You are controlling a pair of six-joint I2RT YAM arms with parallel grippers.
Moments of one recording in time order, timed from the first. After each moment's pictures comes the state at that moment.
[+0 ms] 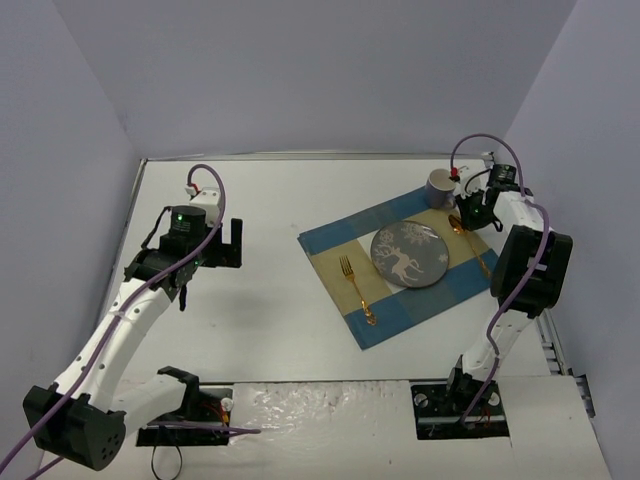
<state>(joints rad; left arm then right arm) -0.31 1.05 1.02 -0.66 -0.10 -0.14 -0.25 1.95 1.43 -0.54 -0.29 -0.67</state>
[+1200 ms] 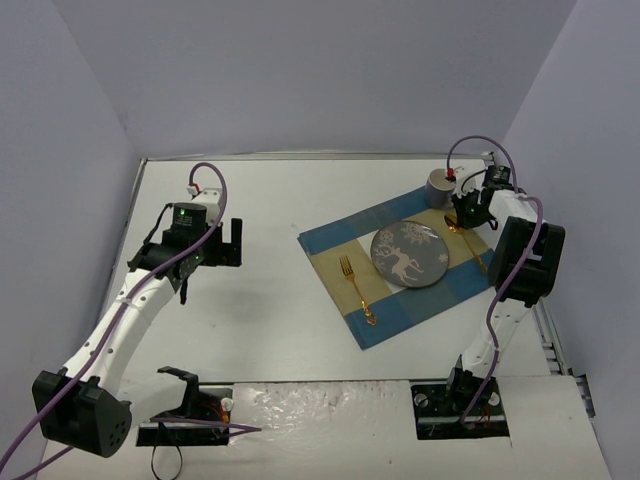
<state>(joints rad) -0.27 1.11 1.02 -0.66 -0.06 -0.14 -0.25 2.06 1.49 -0.48 -0.31 -0.68</state>
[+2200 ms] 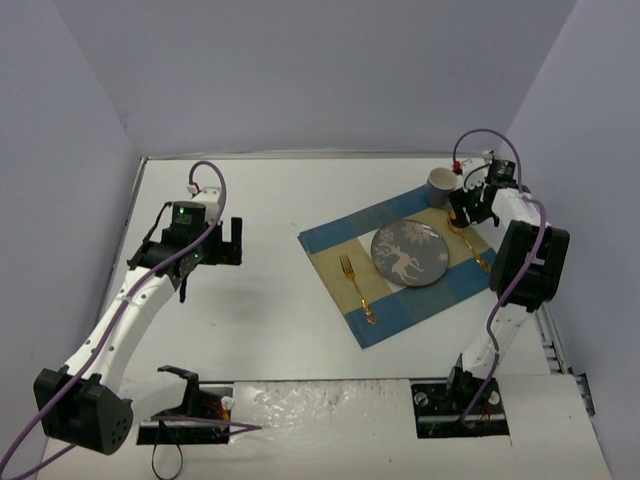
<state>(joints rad) -0.26 1.12 1.02 -0.66 -0.03 -0.14 -0.26 2.01 1.48 -0.45 -0.20 -0.62</state>
